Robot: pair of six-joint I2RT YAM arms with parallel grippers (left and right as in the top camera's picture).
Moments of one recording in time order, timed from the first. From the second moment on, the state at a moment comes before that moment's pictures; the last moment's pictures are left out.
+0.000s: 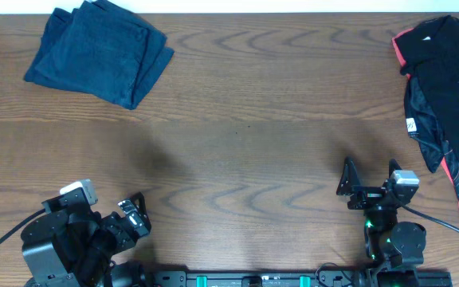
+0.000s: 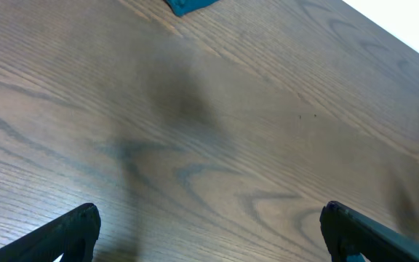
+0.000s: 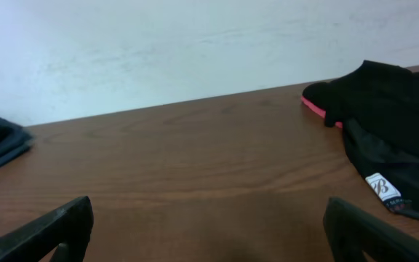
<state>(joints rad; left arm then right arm) 0.25 0.46 0.97 -1.29 0.25 -0.30 0.06 0.01 0.01 -0.07 0.03 0.21</state>
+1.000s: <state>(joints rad) 0.25 0.46 0.97 -1.30 0.25 -0.30 0.06 0.01 0.01 -0.07 0.02 0.18</state>
